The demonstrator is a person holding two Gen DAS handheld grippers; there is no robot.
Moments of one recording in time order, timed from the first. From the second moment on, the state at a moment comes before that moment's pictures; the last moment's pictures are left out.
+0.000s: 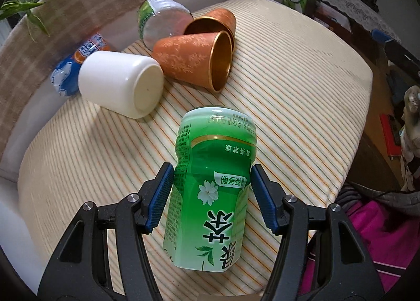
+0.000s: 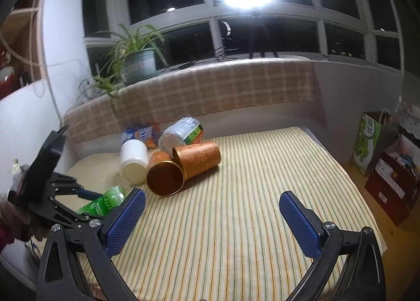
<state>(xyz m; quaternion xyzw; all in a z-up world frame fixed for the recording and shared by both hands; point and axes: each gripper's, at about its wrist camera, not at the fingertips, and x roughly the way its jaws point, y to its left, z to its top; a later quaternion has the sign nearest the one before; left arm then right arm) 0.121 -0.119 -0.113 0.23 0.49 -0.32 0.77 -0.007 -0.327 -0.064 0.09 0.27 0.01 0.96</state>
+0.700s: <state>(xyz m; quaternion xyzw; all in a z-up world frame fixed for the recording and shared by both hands) 0.110 -0.088 -0.079 0.16 0.46 -0.31 0.82 0.025 -0.257 -0.049 -0.16 0.26 0.24 0.92</state>
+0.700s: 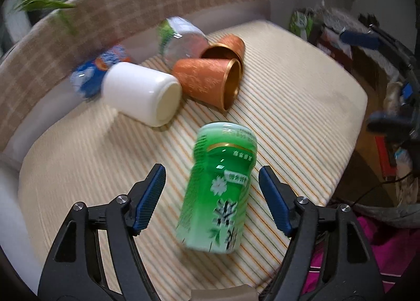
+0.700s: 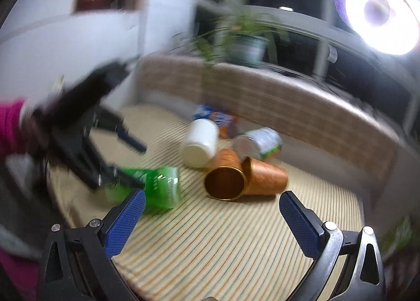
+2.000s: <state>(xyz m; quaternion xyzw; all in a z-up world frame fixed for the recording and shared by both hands) -0.039 0.065 -0.088 -0.08 0.47 -0.13 0.87 0.030 -0.066 -0.162 -0.66 0.22 0.43 0.58</state>
